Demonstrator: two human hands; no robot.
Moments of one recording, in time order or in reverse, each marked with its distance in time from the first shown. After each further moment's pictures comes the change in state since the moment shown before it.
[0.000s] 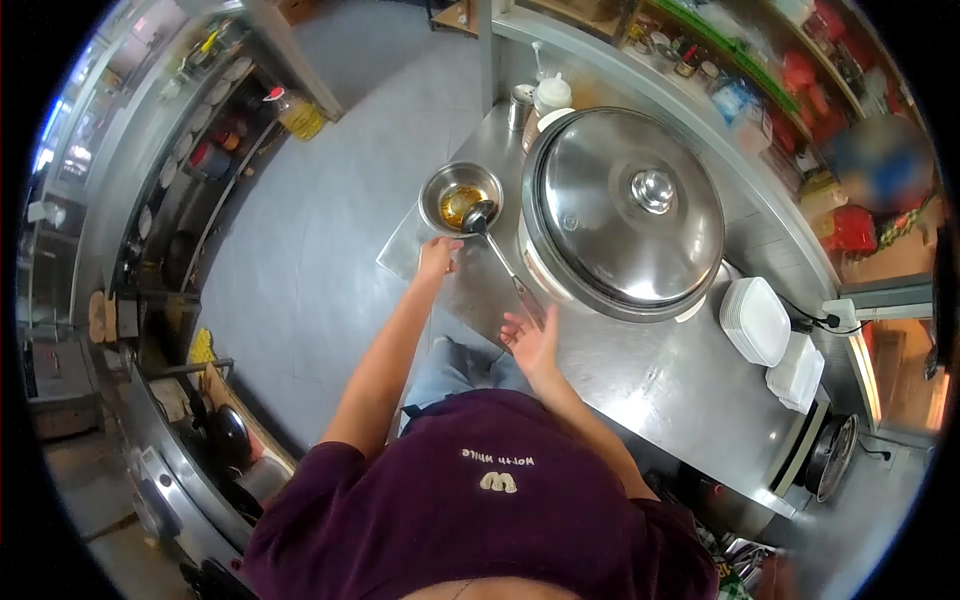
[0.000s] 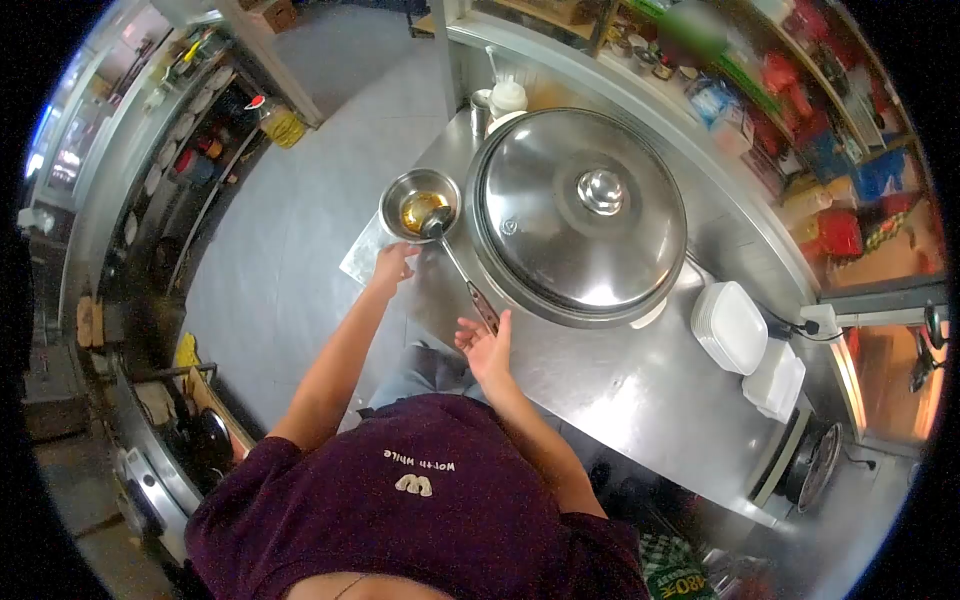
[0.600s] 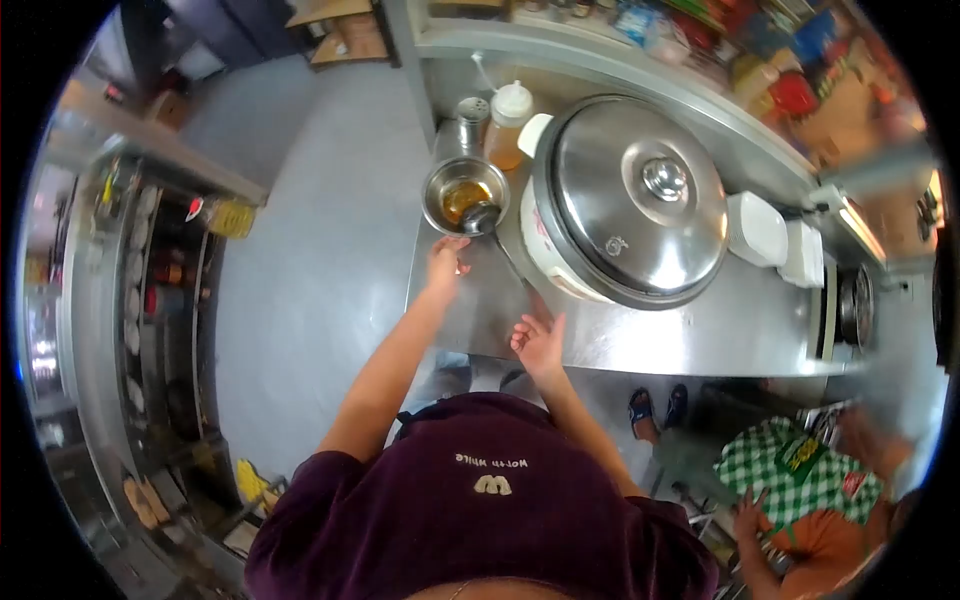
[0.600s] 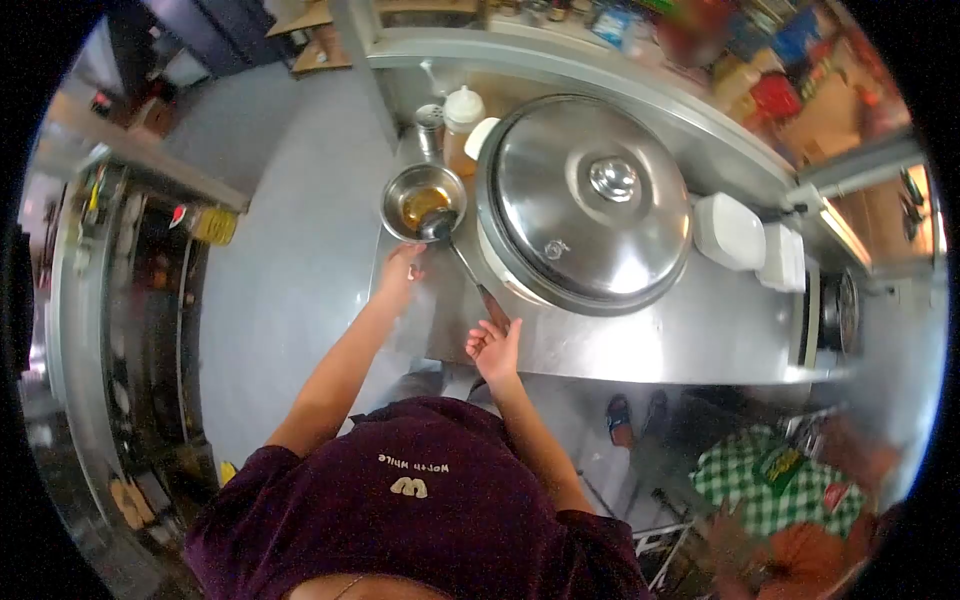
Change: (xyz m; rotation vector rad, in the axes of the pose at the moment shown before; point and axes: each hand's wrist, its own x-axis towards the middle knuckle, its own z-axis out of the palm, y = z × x) left_hand 0.094 0.055 0.007 -0.117 -0.334 -0.141; right_hand 0.076 0.081 0.038 0.361 0.151 -0.269
